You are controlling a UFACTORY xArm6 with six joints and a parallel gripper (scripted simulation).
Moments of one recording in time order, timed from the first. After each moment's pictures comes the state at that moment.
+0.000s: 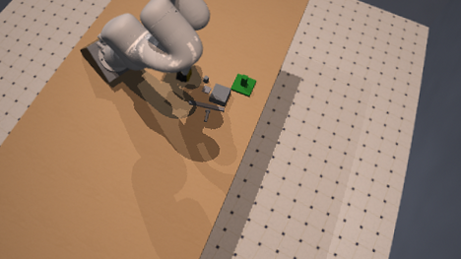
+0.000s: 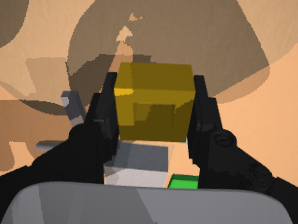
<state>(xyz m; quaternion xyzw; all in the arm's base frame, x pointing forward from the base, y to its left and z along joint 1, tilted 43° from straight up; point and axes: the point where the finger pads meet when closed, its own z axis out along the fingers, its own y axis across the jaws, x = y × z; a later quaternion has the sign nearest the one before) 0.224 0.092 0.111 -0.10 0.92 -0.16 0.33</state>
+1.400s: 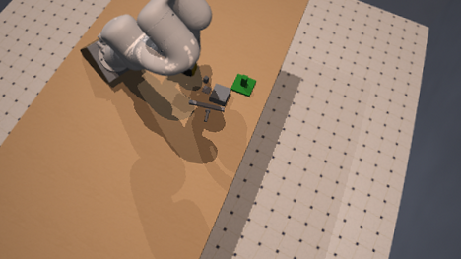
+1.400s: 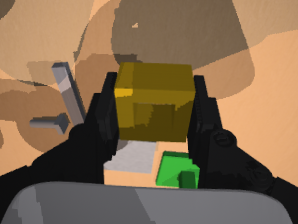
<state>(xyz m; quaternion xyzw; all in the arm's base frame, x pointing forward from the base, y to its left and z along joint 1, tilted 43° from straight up) 0.219 0.116 0.134 -0.09 0.93 -0.16 0.33</state>
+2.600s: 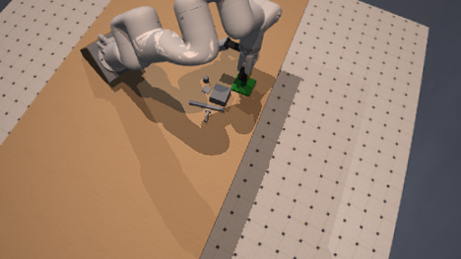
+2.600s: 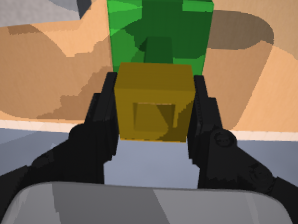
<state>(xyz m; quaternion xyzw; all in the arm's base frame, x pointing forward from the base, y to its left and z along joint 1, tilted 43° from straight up) 0.372 0.215 0.231 -0.05 0.93 -0.14 0.34</state>
